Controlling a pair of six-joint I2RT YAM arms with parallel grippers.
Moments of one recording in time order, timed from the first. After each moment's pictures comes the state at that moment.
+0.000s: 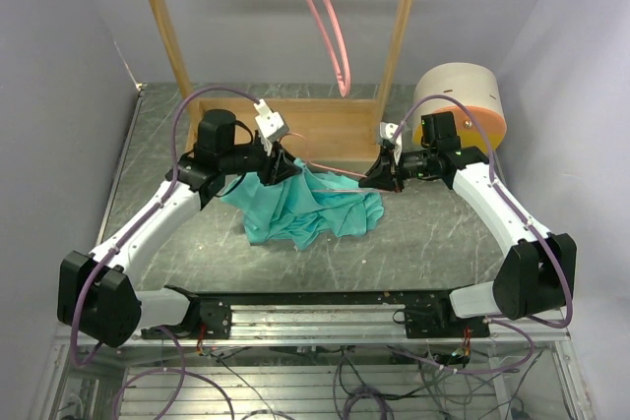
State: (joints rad) left arm -0.42 1.26 1.00 -0.12 0.75 0.19; right arm 0.24 1.38 1.10 -0.60 -1.12 -0.80
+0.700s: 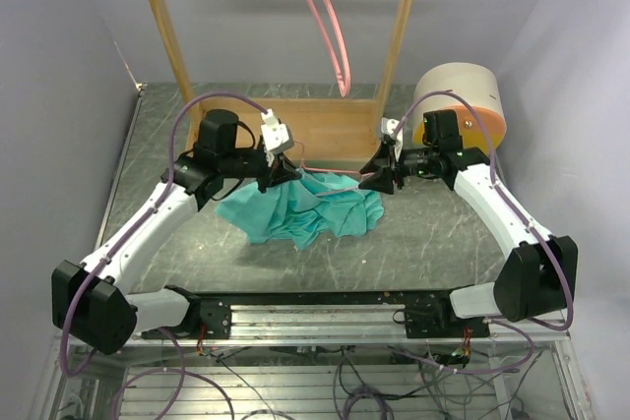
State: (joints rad) left arm -0.47 1.23 1.03 -0.24 0.83 0.34; right arm 0.23 1.38 1.10 -0.57 -1.11 -0.74
